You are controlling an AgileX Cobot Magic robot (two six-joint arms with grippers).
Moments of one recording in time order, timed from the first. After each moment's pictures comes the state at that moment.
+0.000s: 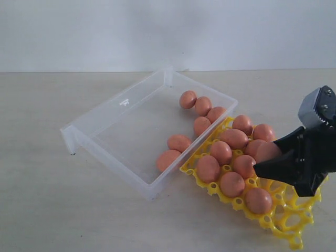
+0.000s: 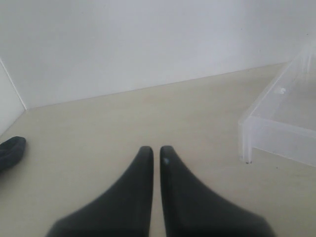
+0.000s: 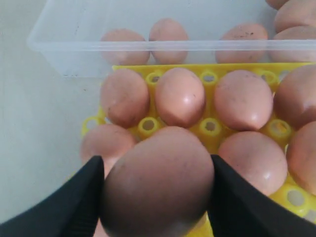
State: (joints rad) left arm 0.06 0.00 0.00 0.08 0.23 0.10; right arm -0.30 1.60 -0.58 -1.75 -0.90 0.93
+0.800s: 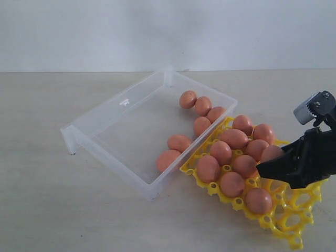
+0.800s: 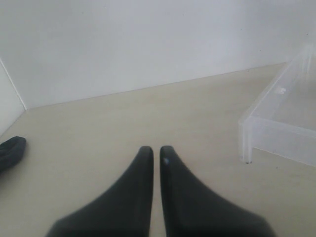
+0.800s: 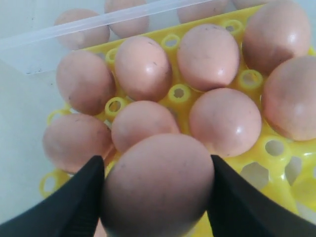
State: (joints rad) left arm 0.06 0.00 0.00 0.08 0.23 0.10; right arm -0.28 1.62 -0.57 -1.75 -0.77 1.13
